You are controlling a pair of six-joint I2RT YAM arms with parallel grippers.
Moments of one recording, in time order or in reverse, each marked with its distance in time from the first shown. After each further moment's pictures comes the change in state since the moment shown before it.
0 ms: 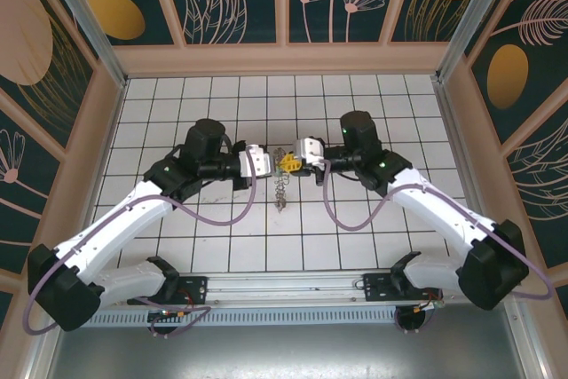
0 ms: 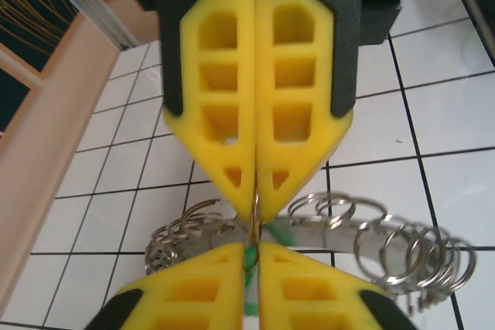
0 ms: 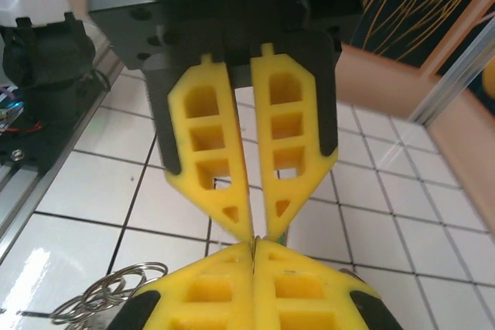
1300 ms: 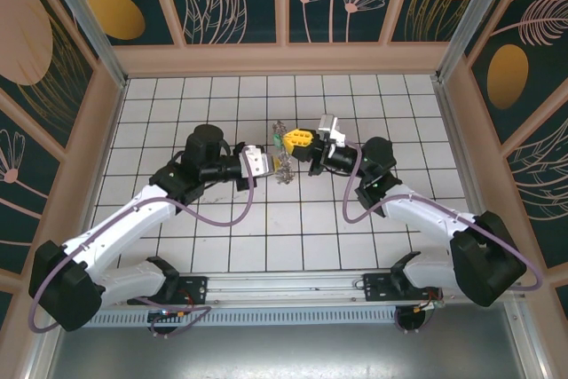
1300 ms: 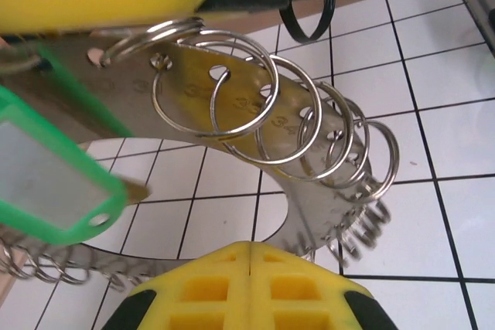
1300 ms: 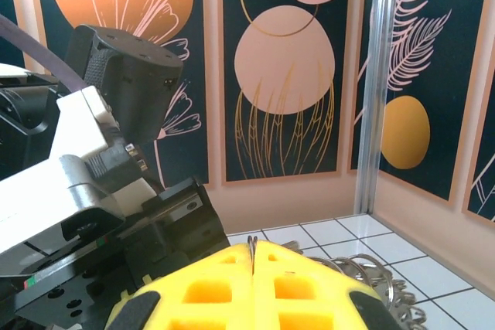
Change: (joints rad) left arm 0.018 0.002 -0.129 0.210 0.041 -0.067; right arm -0.001 0.048 -0.270 1.014 0.184 0.814
